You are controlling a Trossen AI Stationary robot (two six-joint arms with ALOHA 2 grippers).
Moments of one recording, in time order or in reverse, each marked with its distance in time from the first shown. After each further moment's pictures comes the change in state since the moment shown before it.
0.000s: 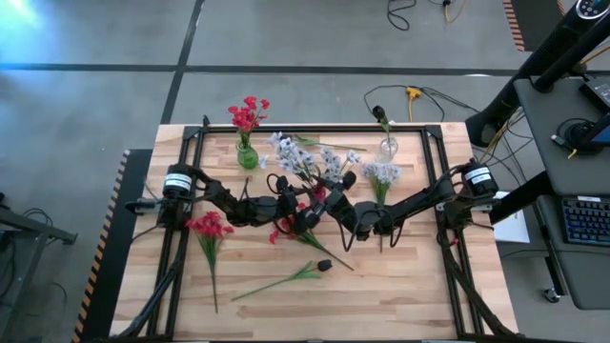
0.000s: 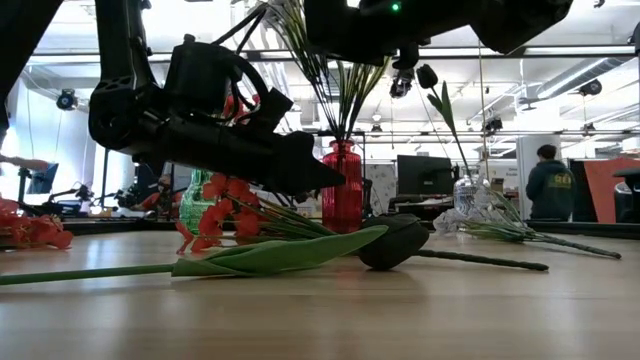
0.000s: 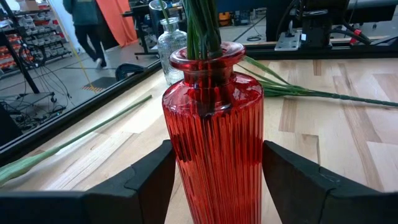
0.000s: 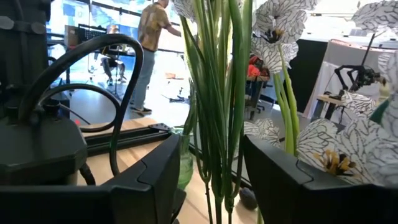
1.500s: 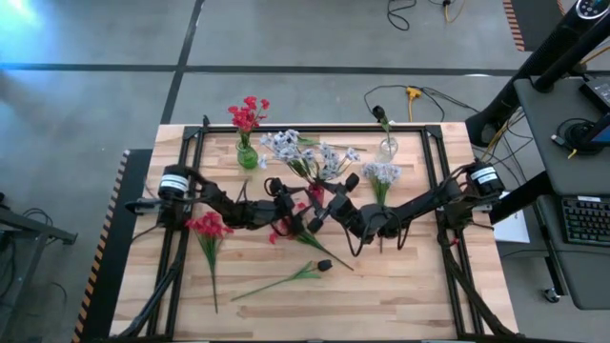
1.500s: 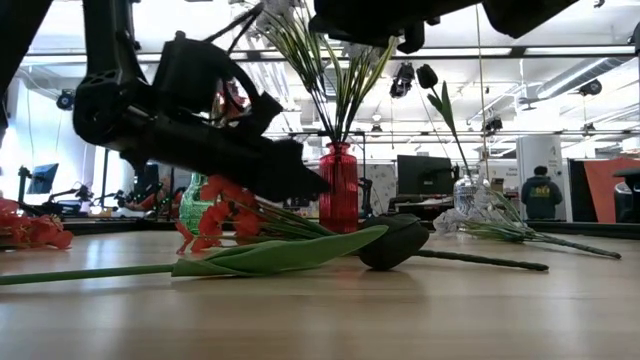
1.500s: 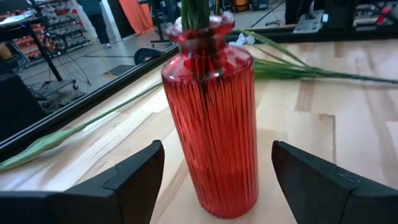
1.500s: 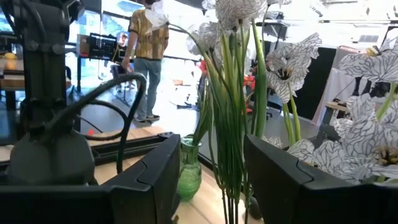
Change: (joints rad) left arm -0.035 -0.038 -0.044 -0.054 -0.112 -0.027; right arm 0.039 -0.044 0.001 -0.005 0.000 -0.029
